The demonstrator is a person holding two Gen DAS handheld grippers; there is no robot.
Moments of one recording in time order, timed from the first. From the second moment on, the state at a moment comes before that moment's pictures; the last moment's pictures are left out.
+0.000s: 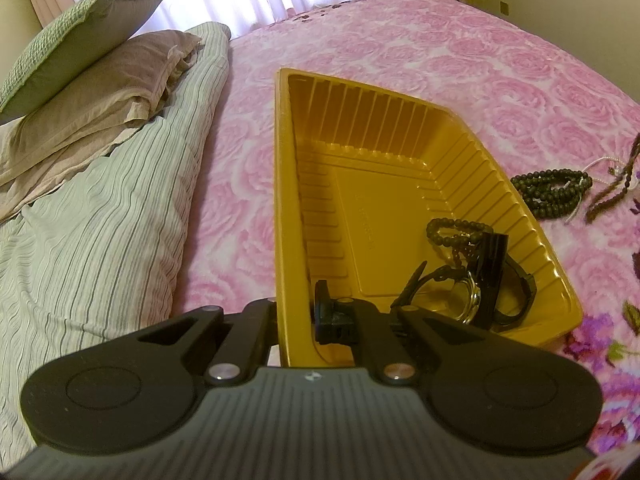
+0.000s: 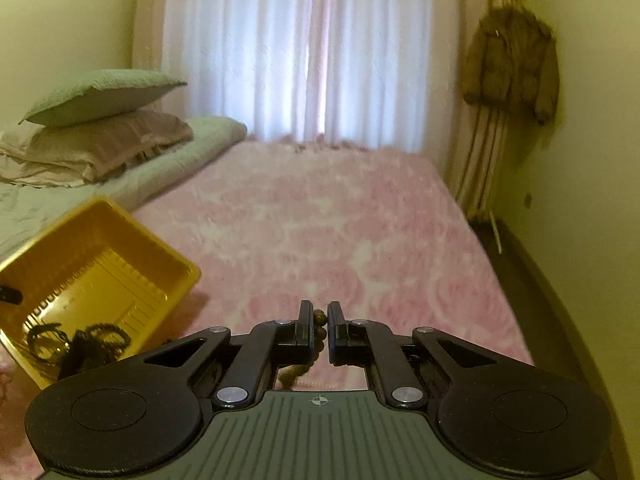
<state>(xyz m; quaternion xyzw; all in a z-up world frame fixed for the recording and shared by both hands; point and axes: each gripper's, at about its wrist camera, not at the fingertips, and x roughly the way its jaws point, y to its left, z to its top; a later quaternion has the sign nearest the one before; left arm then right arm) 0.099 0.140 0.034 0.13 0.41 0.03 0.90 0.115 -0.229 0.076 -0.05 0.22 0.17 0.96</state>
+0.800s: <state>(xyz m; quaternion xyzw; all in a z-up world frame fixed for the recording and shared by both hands) 0.099 0.138 0.035 0.13 0.41 0.03 0.90 0.119 -0.188 0.139 -0.13 0.15 0.25 0.95</state>
